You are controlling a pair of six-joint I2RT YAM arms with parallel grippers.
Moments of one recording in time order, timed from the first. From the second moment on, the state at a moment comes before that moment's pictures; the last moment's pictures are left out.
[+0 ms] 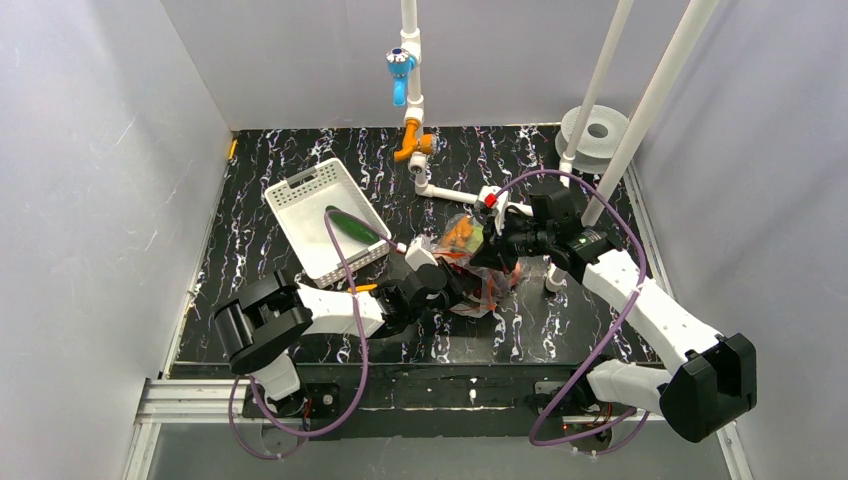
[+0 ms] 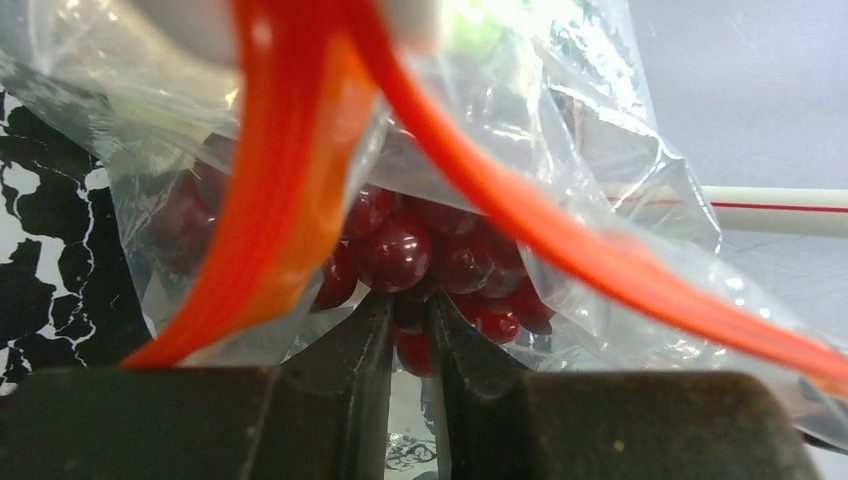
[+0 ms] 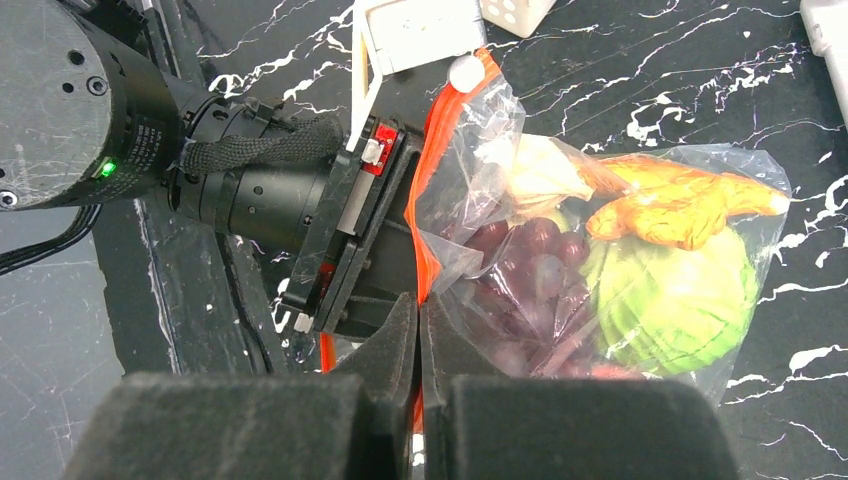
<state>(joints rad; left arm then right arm) -1.08 1.63 0.69 0.45 -0.31 -1.29 0.50 1.16 0.95 -0.46 -0.72 -0.27</state>
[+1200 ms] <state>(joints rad) -1.07 1.11 0.55 0.12 -0.38 -1.16 0.49 1.15 0.92 -0.45 -0.68 -0.28</state>
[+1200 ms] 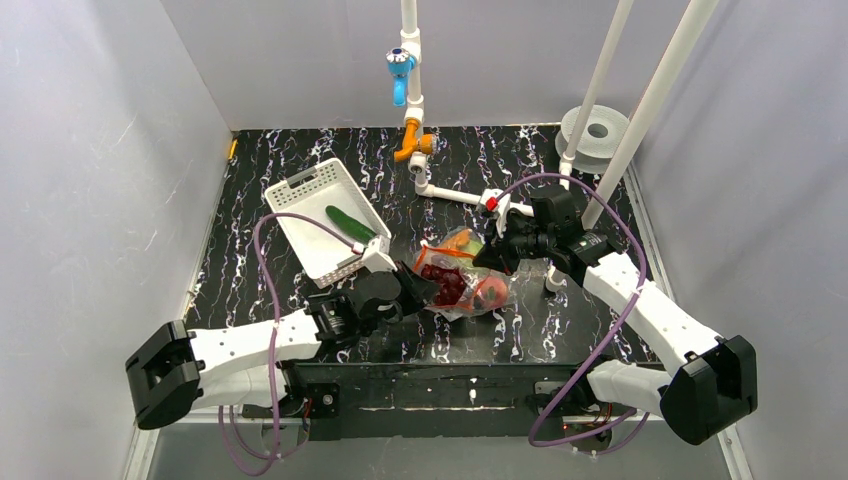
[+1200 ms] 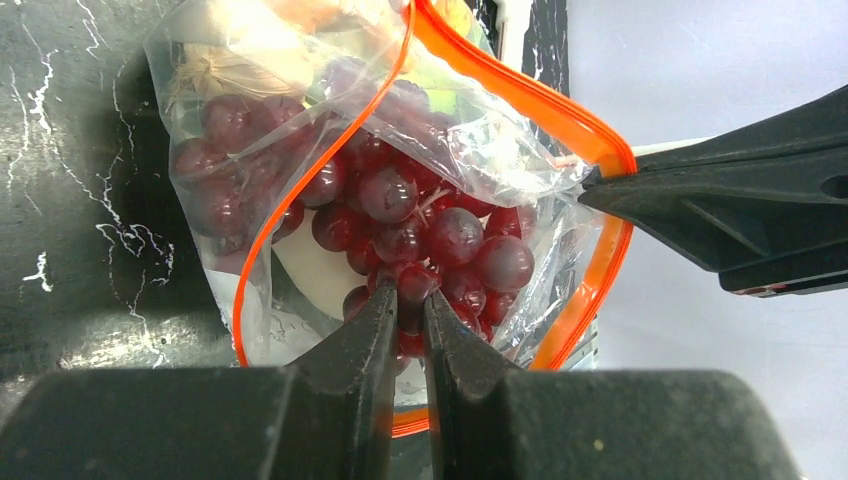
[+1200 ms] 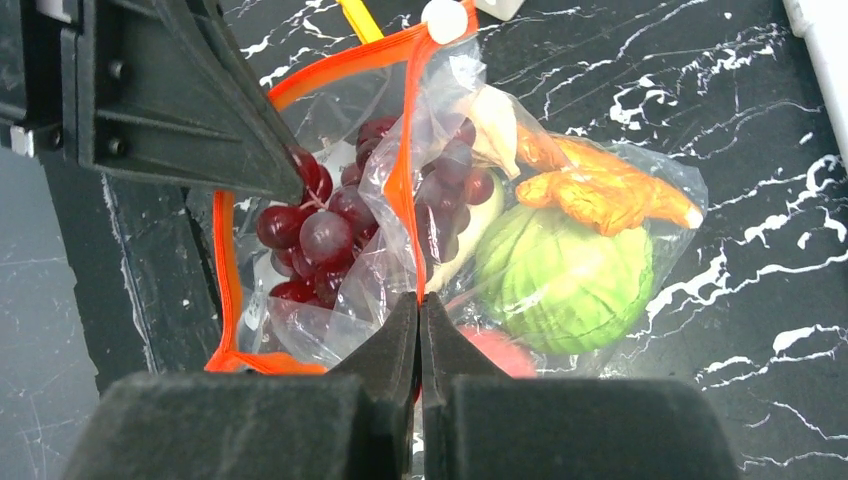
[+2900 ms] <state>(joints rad) -0.87 0.94 0.41 0.20 -0.20 -1.25 0.78 1.34 0.94 -0.55 -0.64 -0.41</state>
